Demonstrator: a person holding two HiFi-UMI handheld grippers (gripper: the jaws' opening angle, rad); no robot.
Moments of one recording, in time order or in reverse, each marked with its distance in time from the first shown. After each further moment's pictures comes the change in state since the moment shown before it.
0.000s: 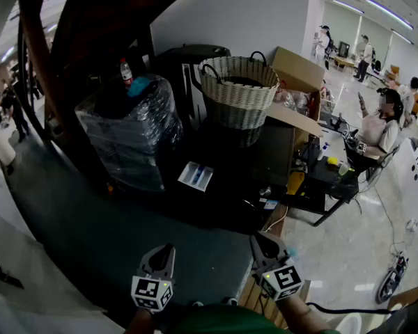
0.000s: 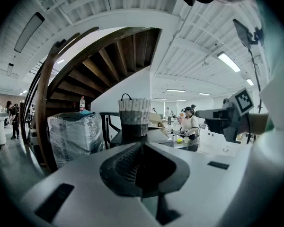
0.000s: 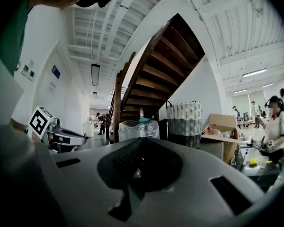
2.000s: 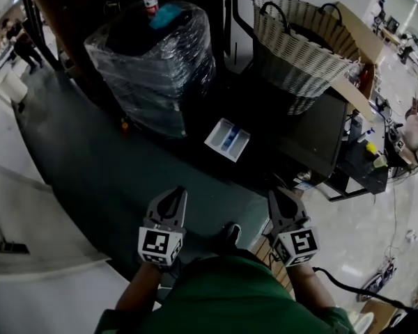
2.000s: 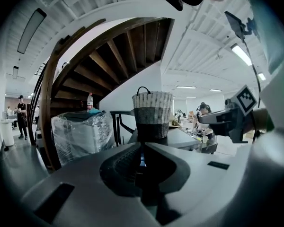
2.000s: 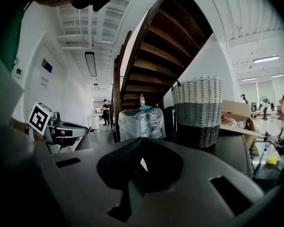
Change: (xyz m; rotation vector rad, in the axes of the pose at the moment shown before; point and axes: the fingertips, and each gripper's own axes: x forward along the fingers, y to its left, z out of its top) left arm 0.136 0.133 0.014 -0.004 0.008 0.112; right arm 0.205 -0.049 -0.036 0.017 0.119 0.074
